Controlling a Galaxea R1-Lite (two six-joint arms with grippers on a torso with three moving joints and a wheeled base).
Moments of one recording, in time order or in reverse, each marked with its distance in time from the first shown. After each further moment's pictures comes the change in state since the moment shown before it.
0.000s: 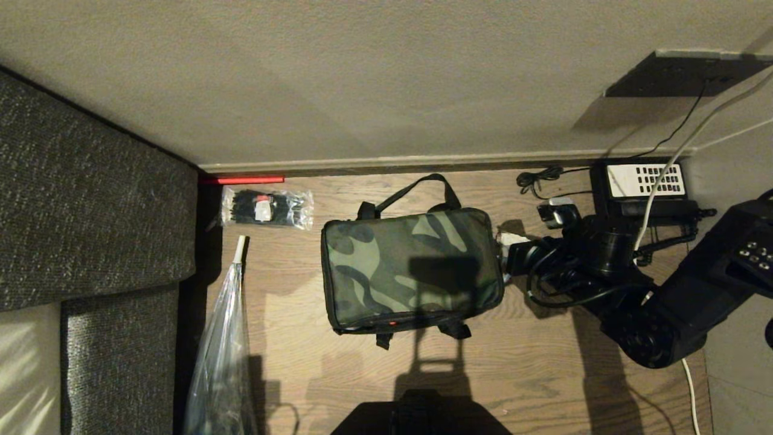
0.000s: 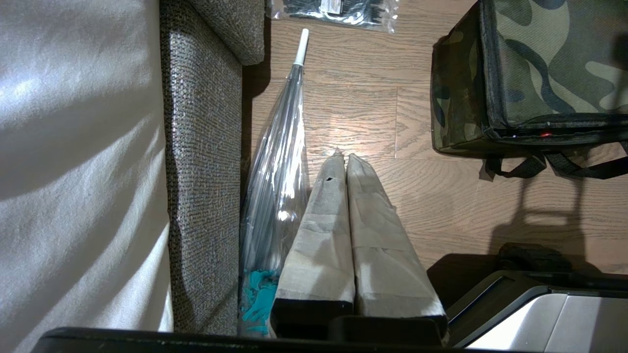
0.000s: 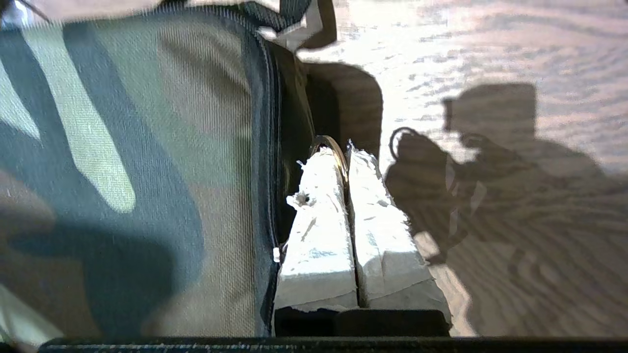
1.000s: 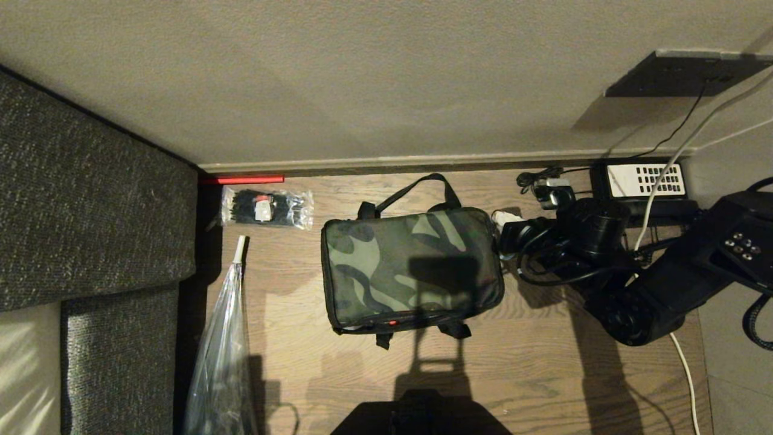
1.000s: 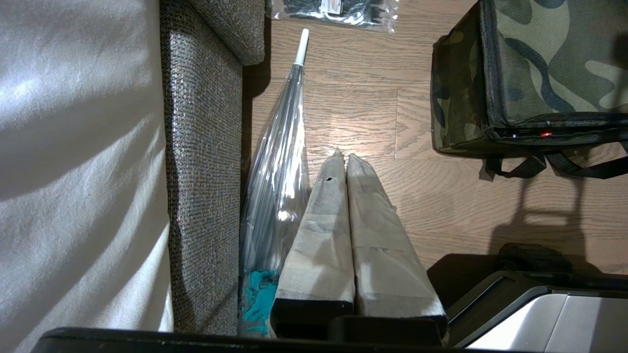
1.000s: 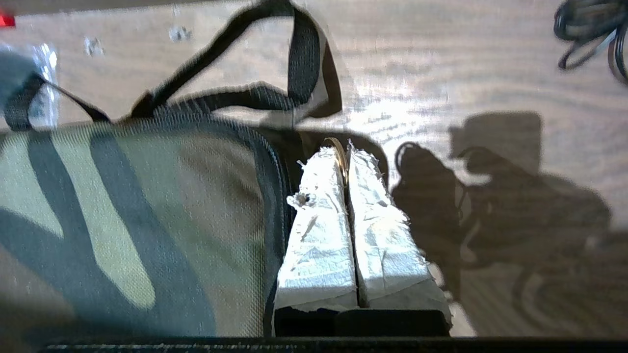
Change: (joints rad) left arm 0.000 0.000 0.000 0.000 0.000 0.000; right arm 0.000 0.034 -0.137 -0.004 -0.004 0.021
